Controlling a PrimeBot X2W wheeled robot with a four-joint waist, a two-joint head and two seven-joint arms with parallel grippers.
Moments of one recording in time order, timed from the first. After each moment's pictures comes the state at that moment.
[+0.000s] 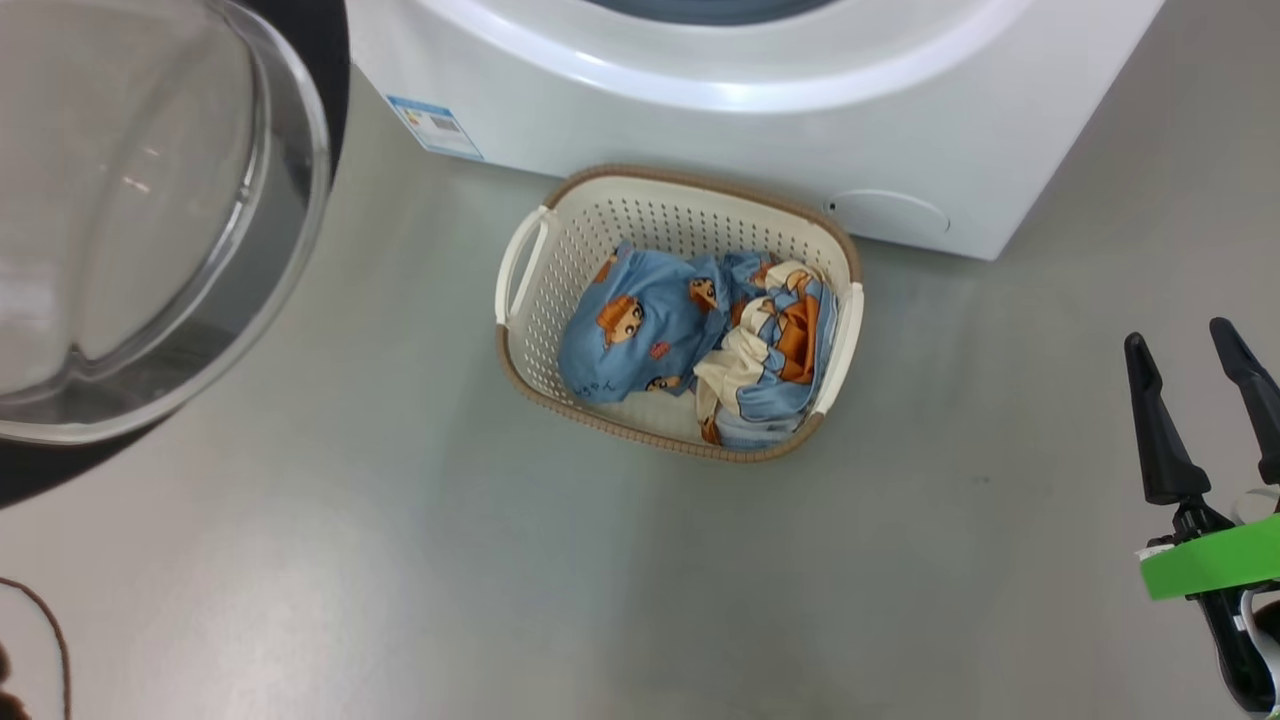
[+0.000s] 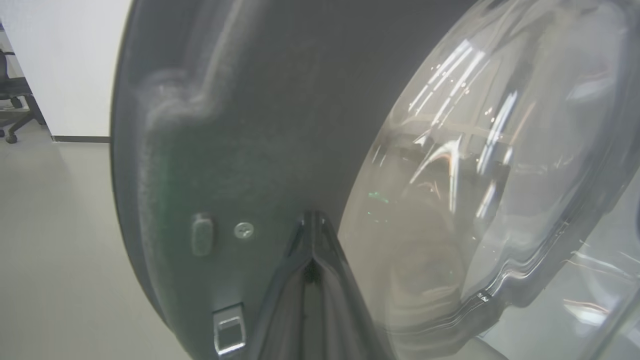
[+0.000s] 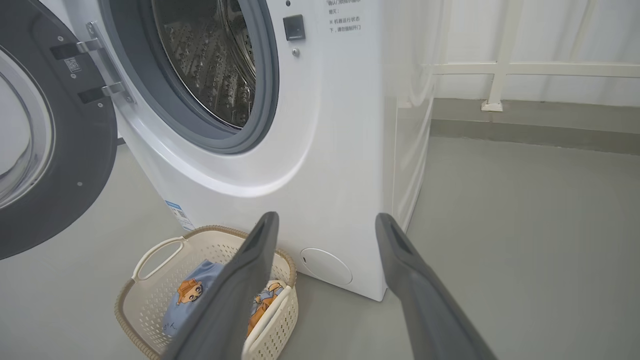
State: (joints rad) left arm -0.55 0.18 0.60 0.64 -0.25 -0.03 -0.26; right arm -0.14 -0.36 0.01 0.12 0.37 0.13 -0.25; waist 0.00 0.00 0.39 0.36
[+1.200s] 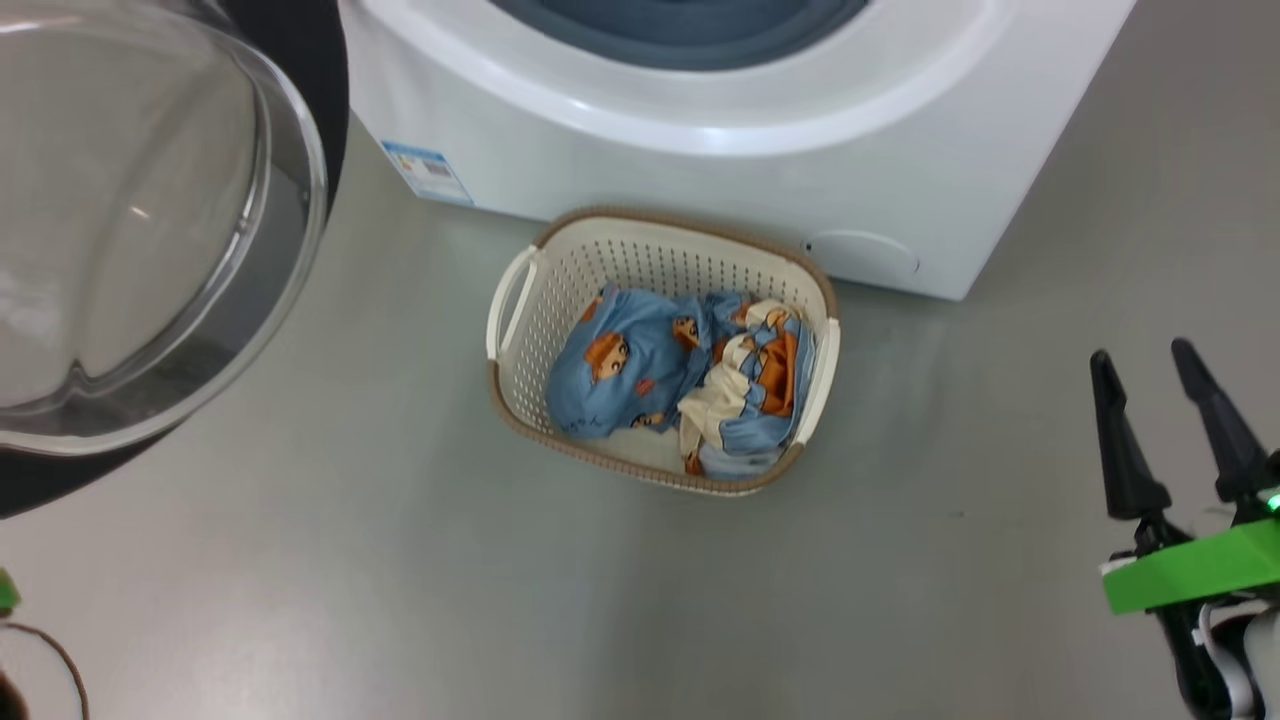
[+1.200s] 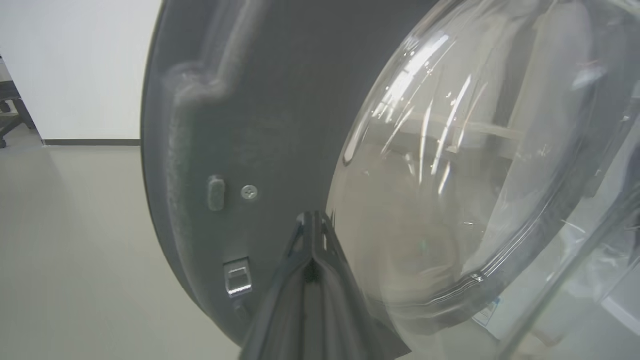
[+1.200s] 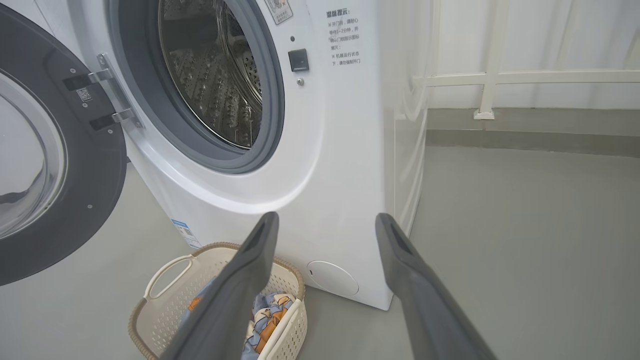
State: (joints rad) left arm -0.54 0.14 0.71 0.64 -0.11 -0.12 -0.26; right arm -0.15 -0.30 0.02 0.14 0.38 0.13 -0.25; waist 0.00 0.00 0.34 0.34
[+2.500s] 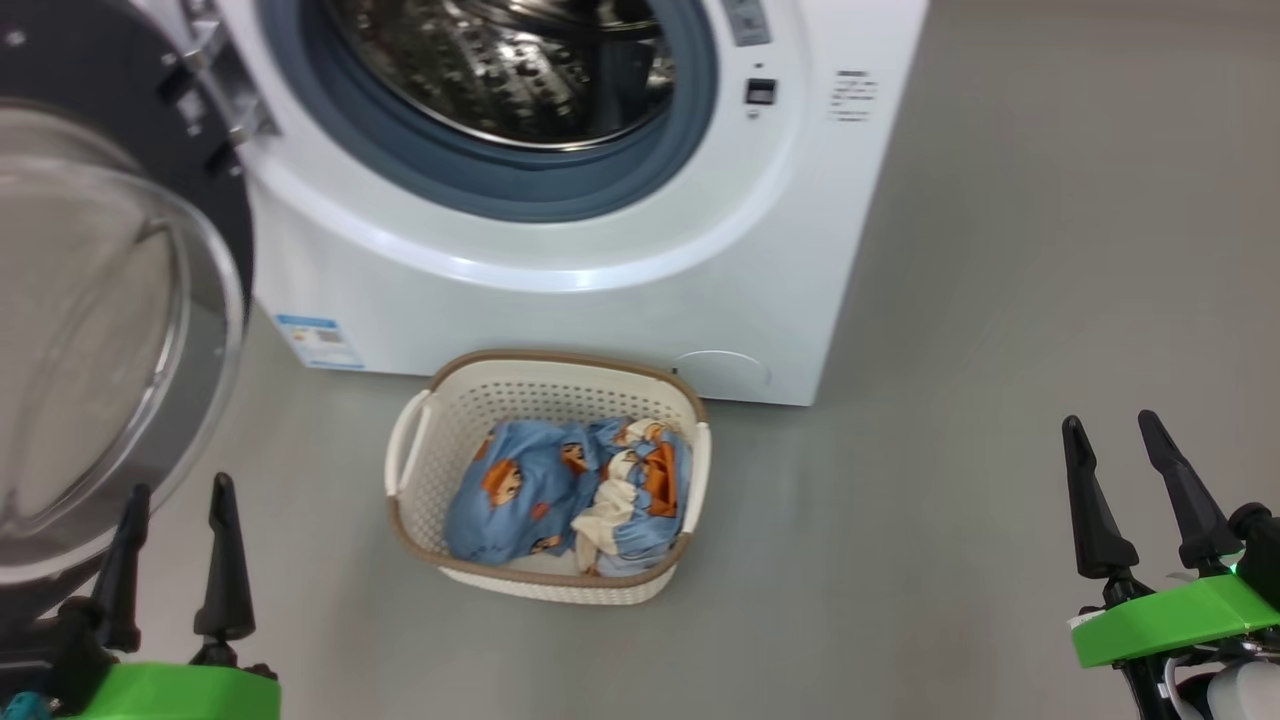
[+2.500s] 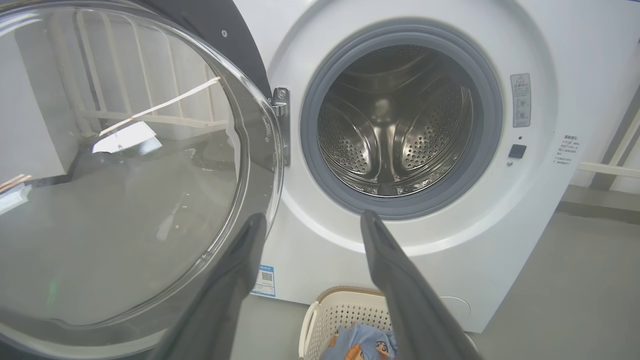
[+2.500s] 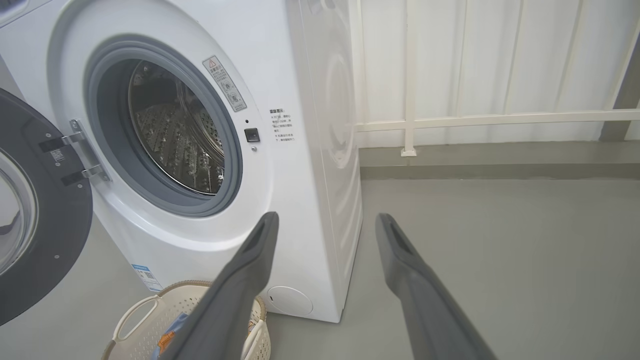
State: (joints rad) left arm -0.13 0.13 0.13 0.26 -0.28 -0.13 -0.26; right arm -0.06 -0.21 0.00 0.17 0.37 0.13 -0.25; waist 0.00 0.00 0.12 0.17
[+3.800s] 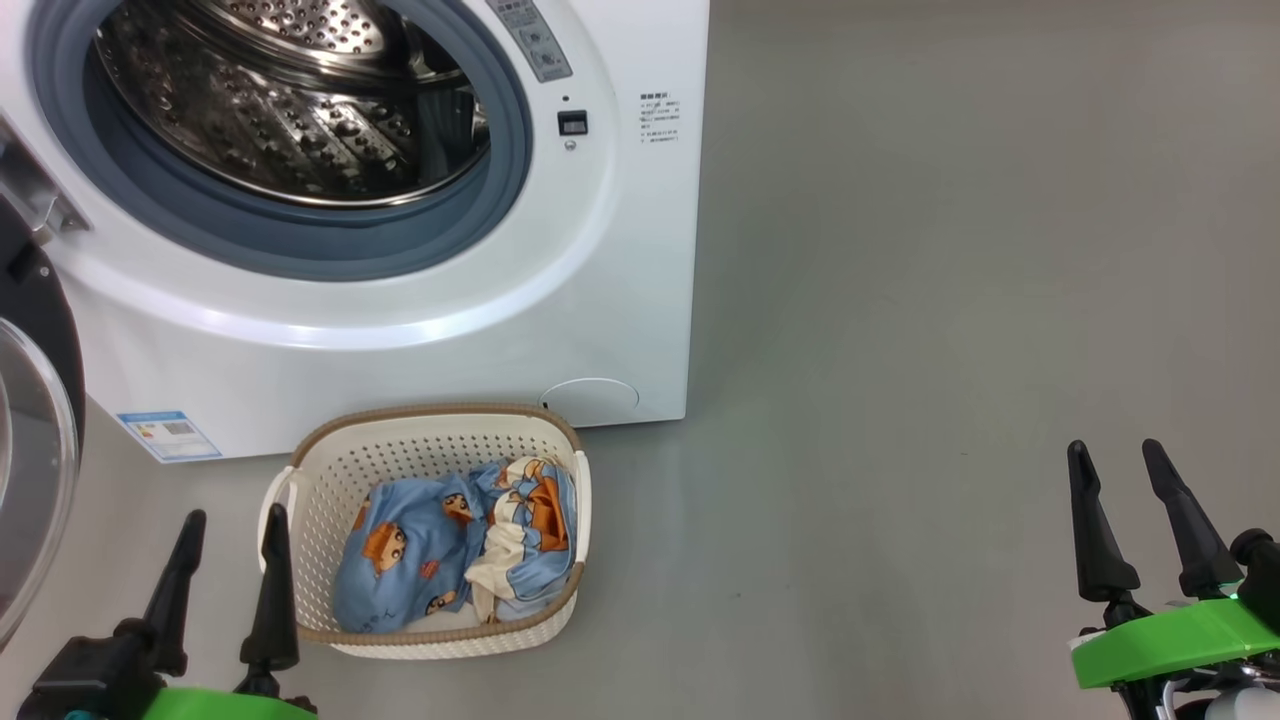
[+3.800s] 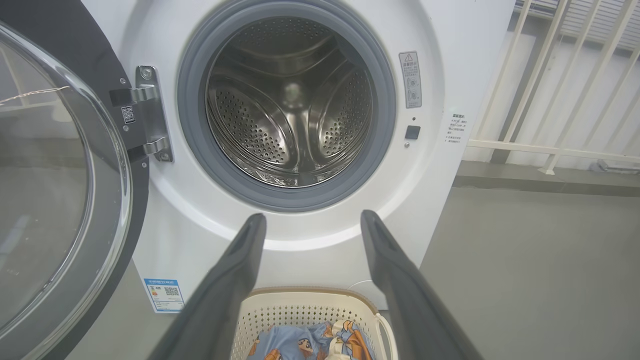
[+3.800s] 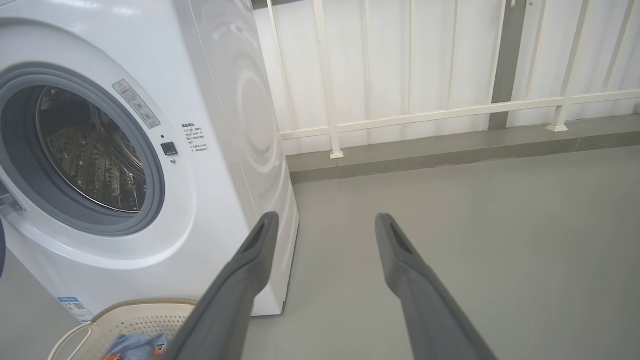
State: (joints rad) left arm -0.08 0.16 0.01 0.24 -0.33 -0.13 -0.26; right arm -0.02 -0.18 -0.03 0.18 0.37 0.13 -0.25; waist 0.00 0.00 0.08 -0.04
